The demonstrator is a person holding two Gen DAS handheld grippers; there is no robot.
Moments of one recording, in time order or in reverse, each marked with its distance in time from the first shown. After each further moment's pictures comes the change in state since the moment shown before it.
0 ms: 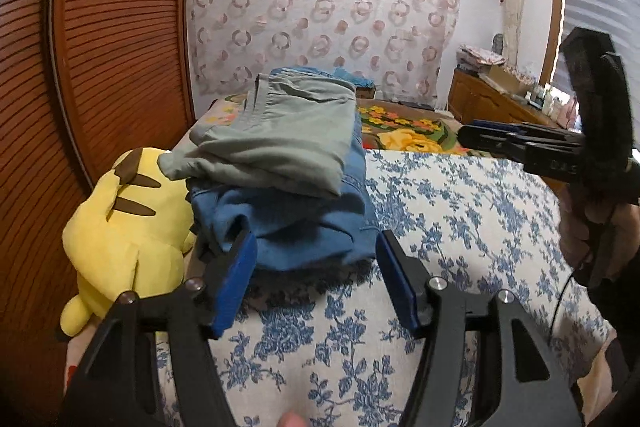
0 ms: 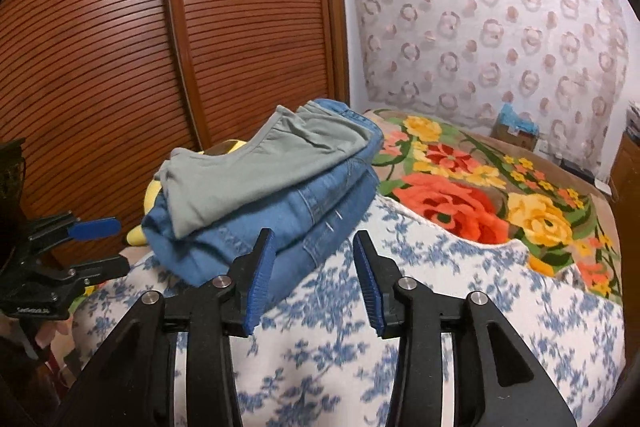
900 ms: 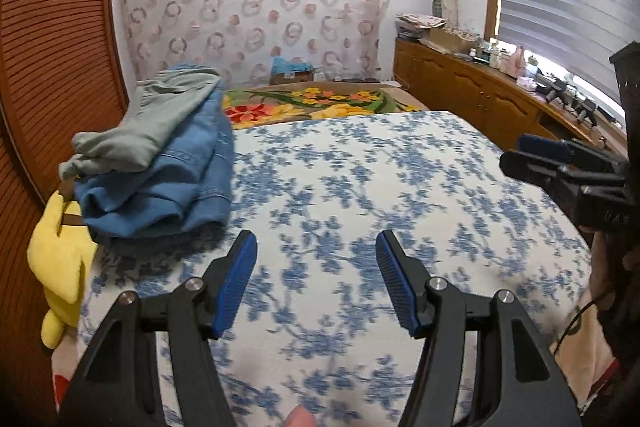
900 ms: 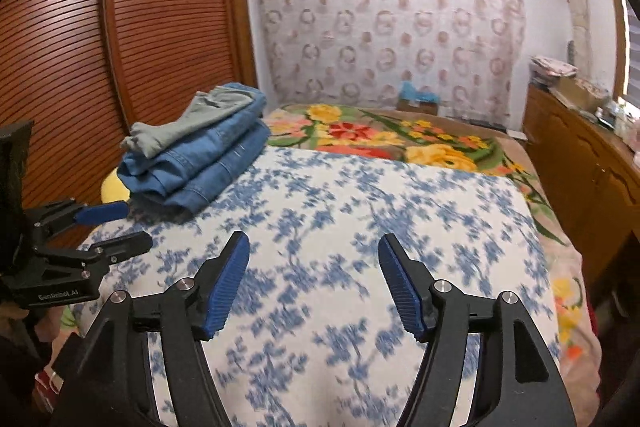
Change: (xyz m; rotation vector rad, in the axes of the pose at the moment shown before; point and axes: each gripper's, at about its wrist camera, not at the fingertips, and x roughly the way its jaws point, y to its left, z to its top) left arm -0.016 -0.138 -0.032 0.163 0.045 -0.129; right arm -0.160 -0.016 -0.123 0.190 -0.038 -0.304
